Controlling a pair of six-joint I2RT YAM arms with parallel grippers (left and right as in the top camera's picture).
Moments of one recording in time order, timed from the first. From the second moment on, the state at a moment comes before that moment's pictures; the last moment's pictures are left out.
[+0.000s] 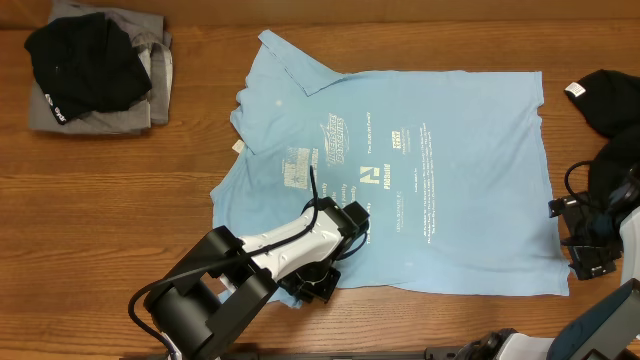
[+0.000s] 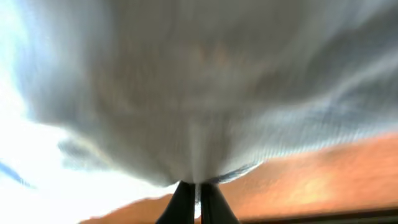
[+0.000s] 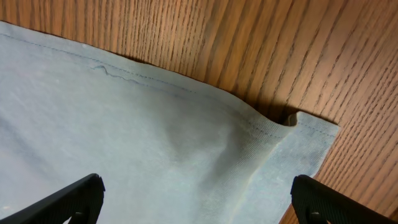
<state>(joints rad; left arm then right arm) -0.85 1.87 1.05 -1.13 0.11 -0.38 -0.66 1.51 1.01 -0.98 -0.04 0.65</state>
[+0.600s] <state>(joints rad) -0.85 1.87 1.28 -1.34 0.12 -0.39 -0.66 1.51 1.01 -0.98 -0.04 0.65</state>
